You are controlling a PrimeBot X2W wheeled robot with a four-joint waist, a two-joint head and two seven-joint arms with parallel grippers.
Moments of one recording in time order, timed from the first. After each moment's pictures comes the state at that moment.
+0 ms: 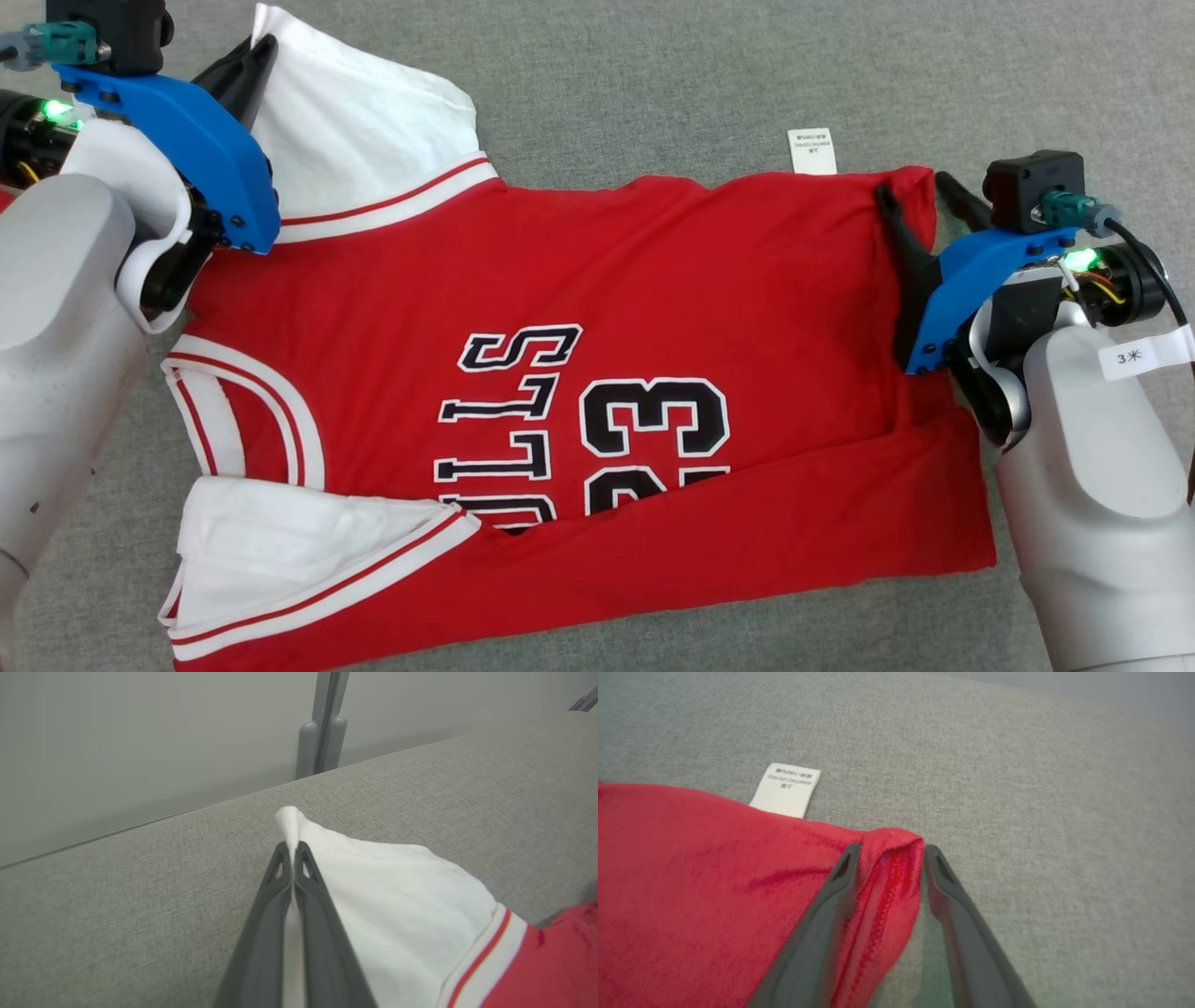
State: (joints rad) left arm -1.16 0.50 -1.01 0.82 -1.00 -0.13 0.03; right arm -0.69 -0.11 0.01 0.54 0.02 0.13 0.20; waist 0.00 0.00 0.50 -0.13
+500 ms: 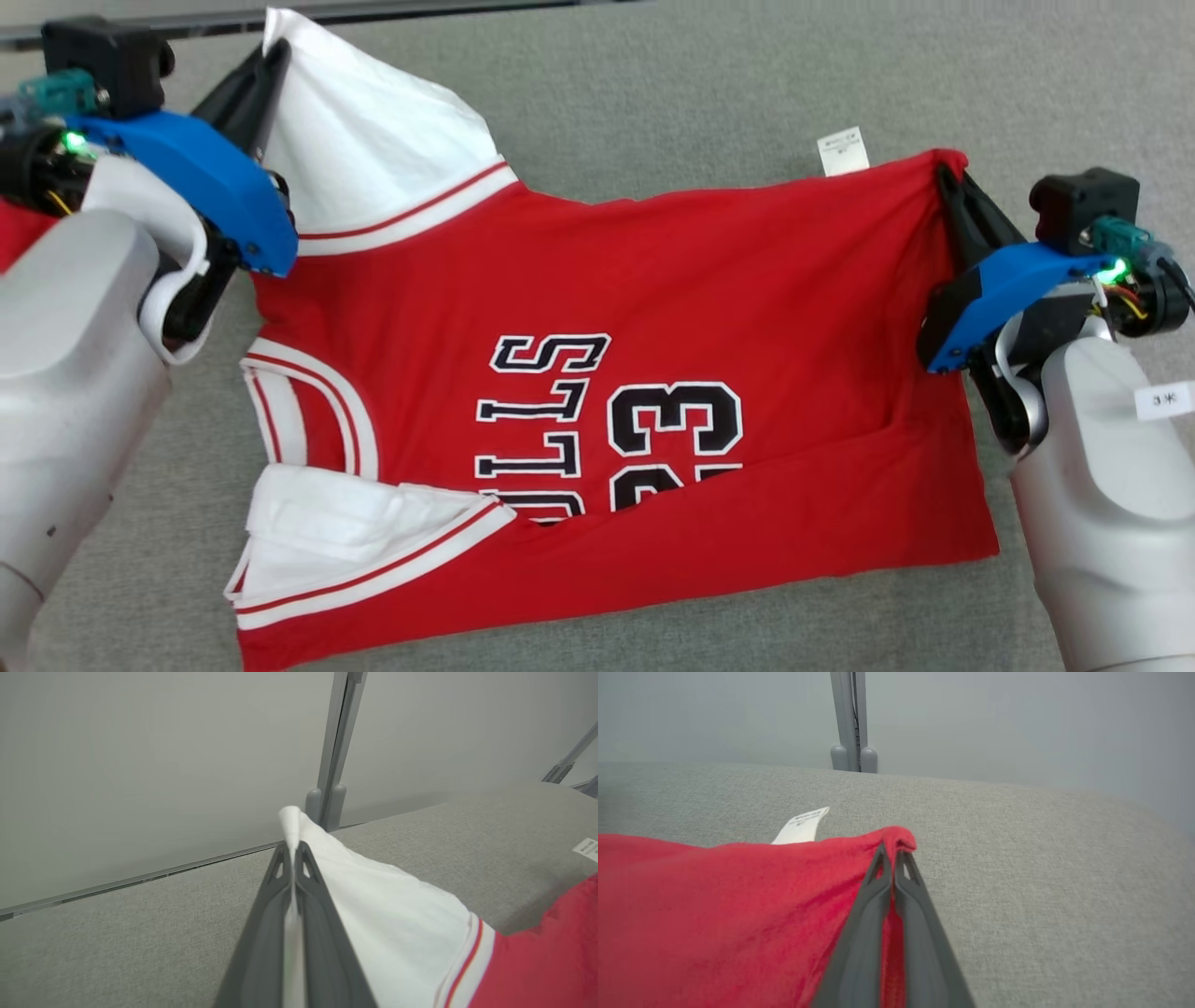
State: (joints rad) left arm -1.13 0.50 -1.05 0.81 -1.08 -0.13 -0.13; right arm -0.71 -0.12 -0.02 0.62 0.07 0.13 0.00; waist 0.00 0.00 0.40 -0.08
